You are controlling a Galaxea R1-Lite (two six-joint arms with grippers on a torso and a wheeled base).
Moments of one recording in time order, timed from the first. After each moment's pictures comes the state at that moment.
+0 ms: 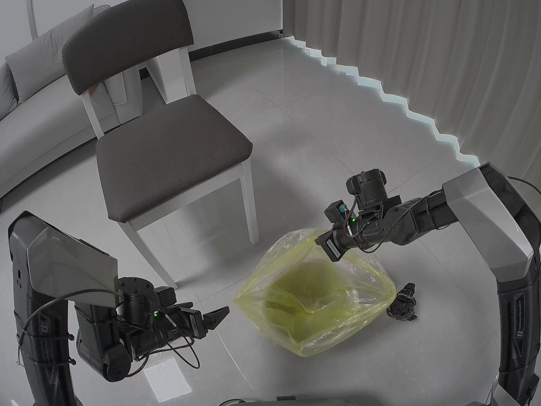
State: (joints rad) left arm -0.36 2.29 -0.24 -1.55 -0.20 -0.31; right arm 0.41 2.40 -1.57 -0.10 0.23 -0.39
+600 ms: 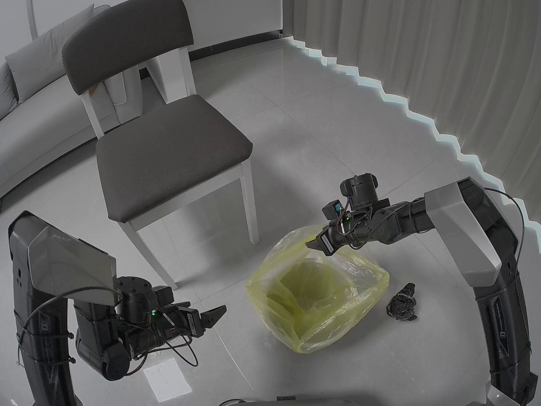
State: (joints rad) left arm -0.35 2.29 -0.24 -1.55 -0.20 -0.31; right arm 0.37 2.56 -1.79 -0.06 0.20 -0.32
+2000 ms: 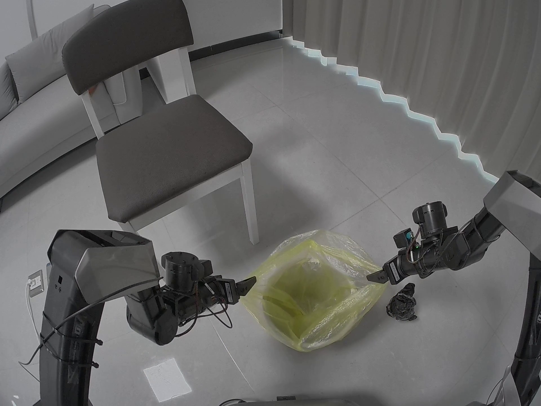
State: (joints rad) left arm -0.38 2.49 -0.81 -1.25 -0.18 -0.30; right arm 0.15 2.26 -1.04 -0.37 0.19 -0.27
